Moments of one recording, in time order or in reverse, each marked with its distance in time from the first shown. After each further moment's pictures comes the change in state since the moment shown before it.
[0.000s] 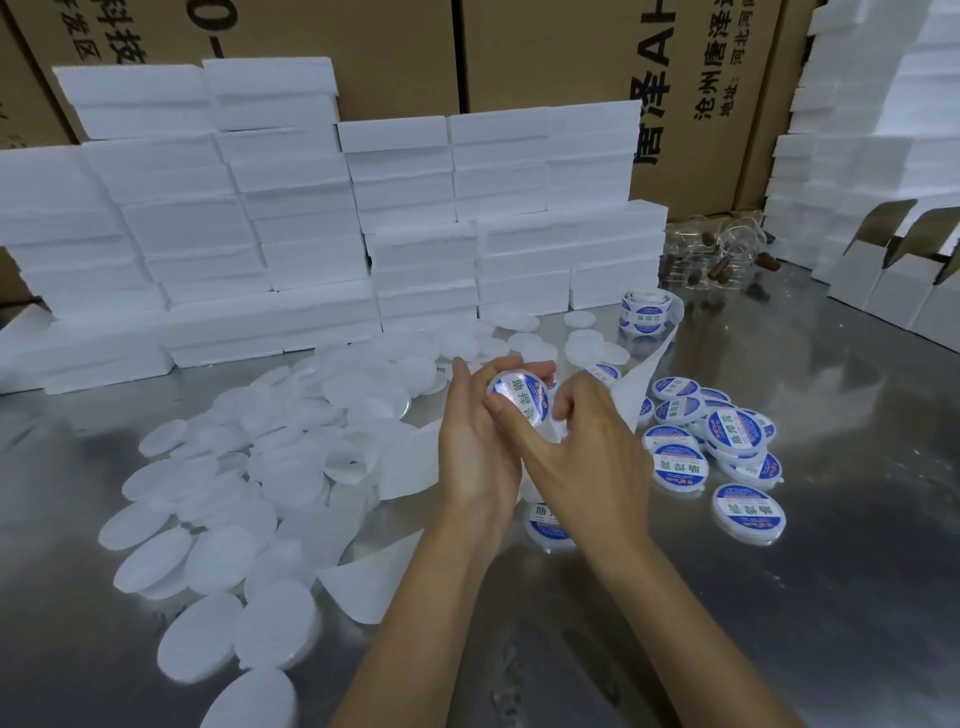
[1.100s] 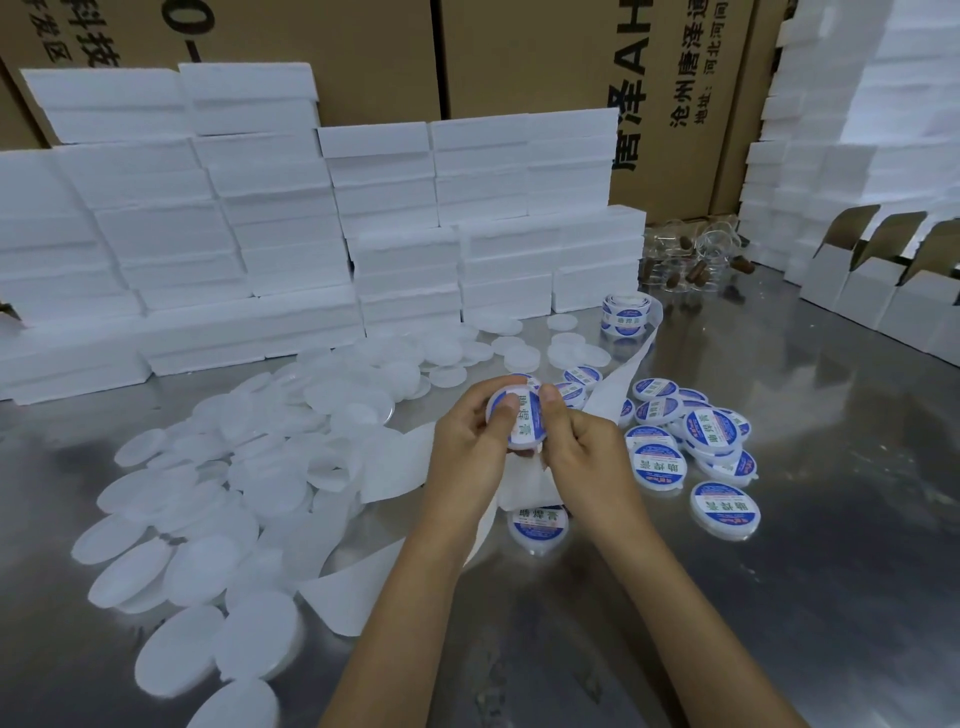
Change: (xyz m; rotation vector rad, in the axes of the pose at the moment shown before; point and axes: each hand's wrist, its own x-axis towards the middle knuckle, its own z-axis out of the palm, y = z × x) left_hand 0.003 -0.009 -0.008 0.535 -0.014 0.168; right_hand 0.010 0.026 0.001 0.456 -0.164 0.138
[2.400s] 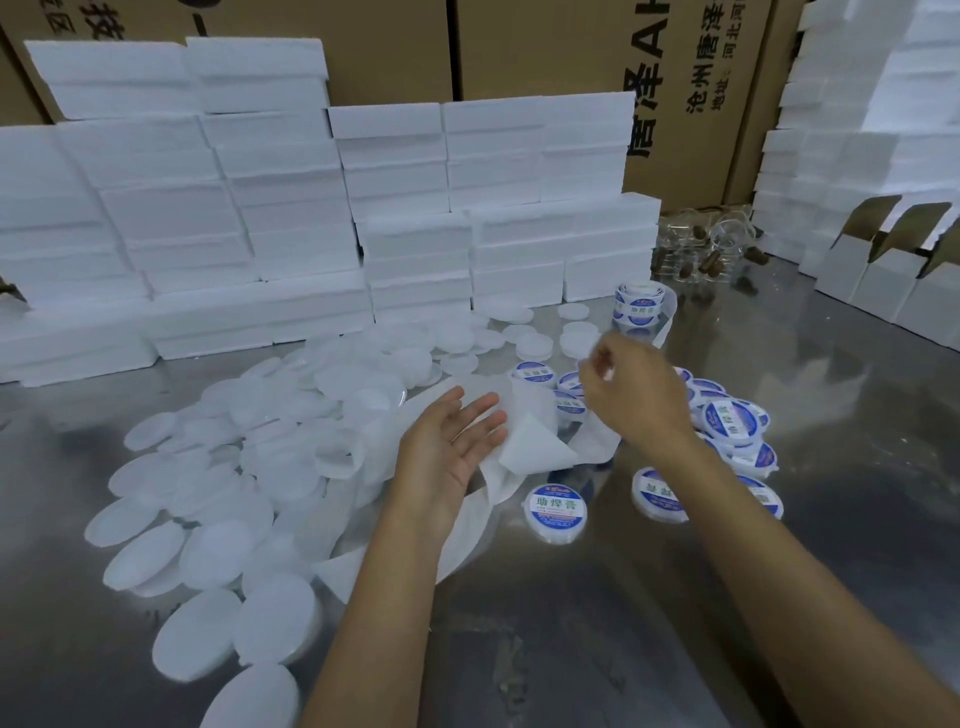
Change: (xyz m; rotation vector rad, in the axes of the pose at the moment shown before) left_hand 0.019 -0.018 -0.046 -0.542 0.155 -0.383; right_hand 0.075 0.019 -0.025 -0.714 0.054 -0.144
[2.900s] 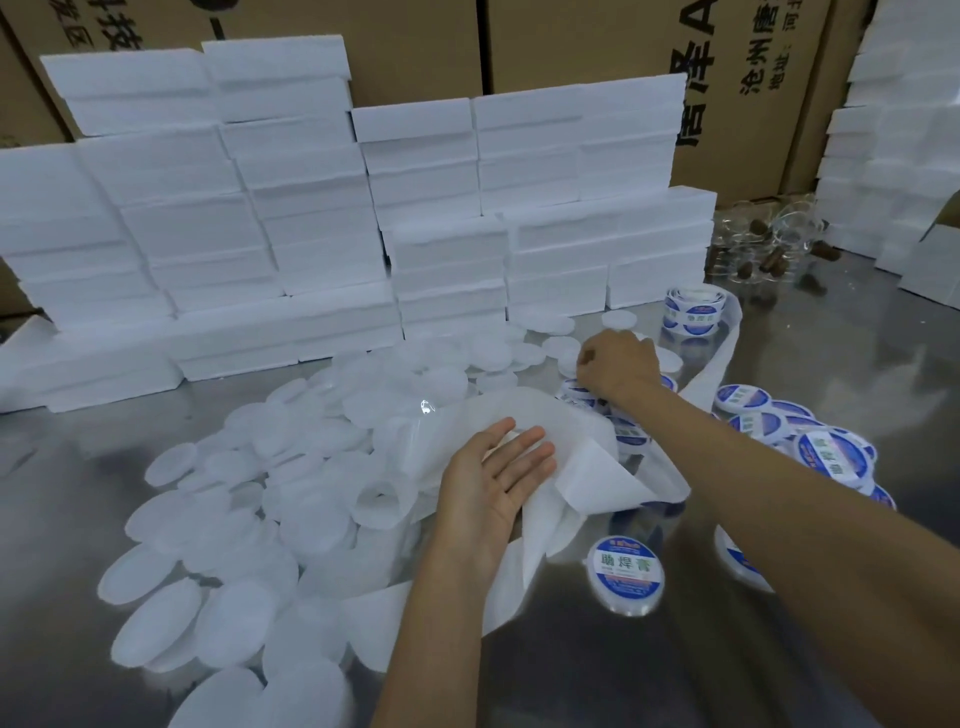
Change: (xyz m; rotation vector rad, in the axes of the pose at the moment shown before) left_hand 0.037 -0.003 -0.014 -0.020 -0.008 -0.109; right_hand 0.107 -0.005 0.102 -0.268 -0.278 0.050
